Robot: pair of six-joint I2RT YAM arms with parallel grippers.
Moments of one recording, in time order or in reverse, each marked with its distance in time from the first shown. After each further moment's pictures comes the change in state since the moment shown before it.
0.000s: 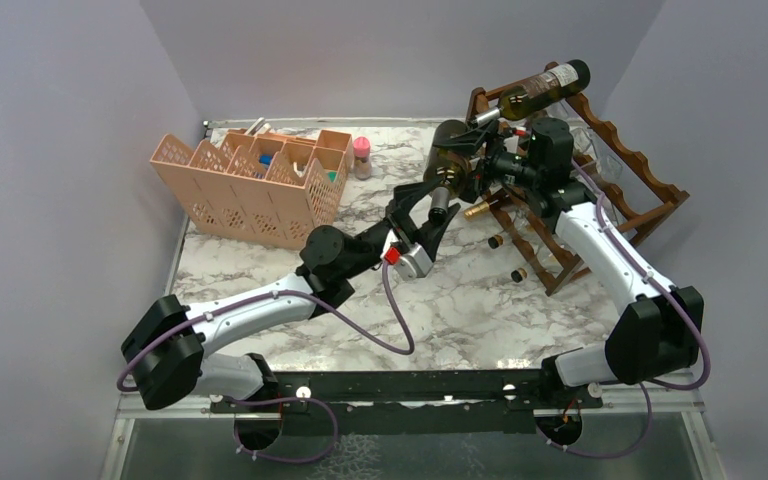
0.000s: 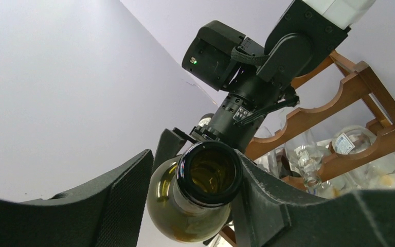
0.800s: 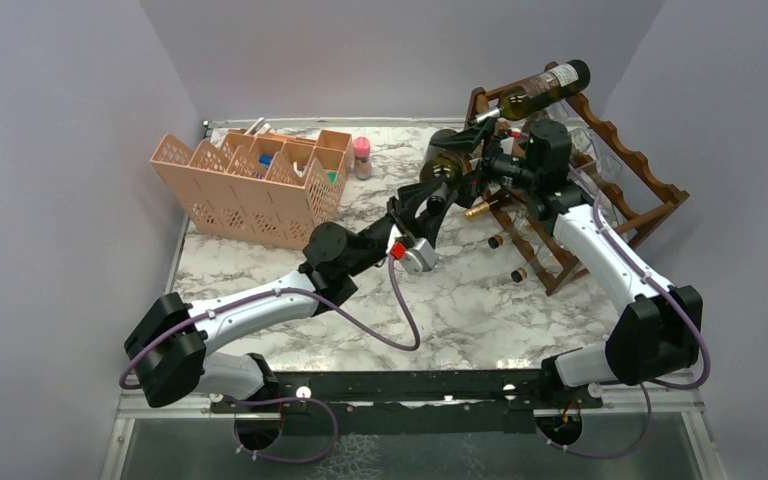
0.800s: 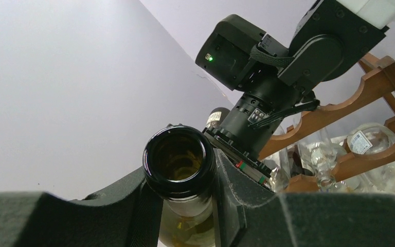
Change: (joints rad) left arm 0.000 0.027 0.040 -0.011 -0.051 0.038; right arm 0.009 0.000 -0.027 0.066 -0.030 0.052
